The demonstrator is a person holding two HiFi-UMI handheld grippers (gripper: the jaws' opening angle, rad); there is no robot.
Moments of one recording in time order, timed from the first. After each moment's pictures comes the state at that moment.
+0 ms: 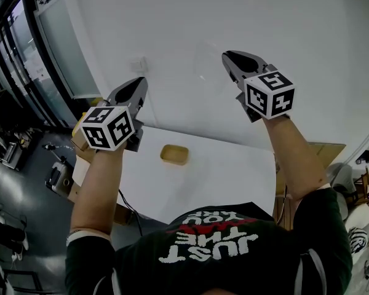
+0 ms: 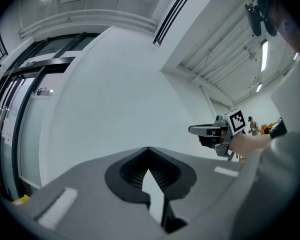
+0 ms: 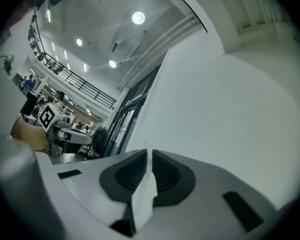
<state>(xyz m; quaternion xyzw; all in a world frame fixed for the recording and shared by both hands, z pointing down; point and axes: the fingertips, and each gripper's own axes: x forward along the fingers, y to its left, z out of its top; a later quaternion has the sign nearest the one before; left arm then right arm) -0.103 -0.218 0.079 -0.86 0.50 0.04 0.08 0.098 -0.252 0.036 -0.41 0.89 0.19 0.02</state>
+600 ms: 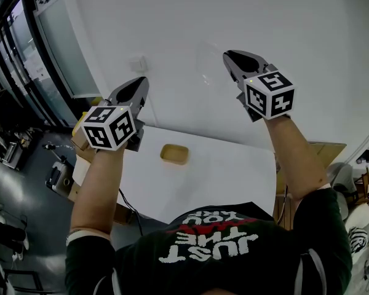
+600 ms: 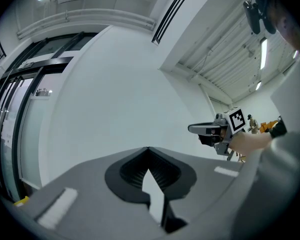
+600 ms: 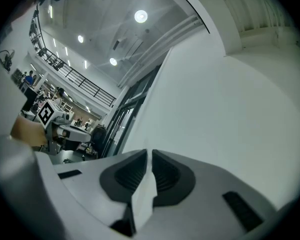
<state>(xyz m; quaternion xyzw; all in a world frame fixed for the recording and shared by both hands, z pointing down) -0.101 -0.224 0.082 -0.86 0.50 0.03 0.08 0.099 -0.259 0.039 -0.42 0.89 0.20 0.01</state>
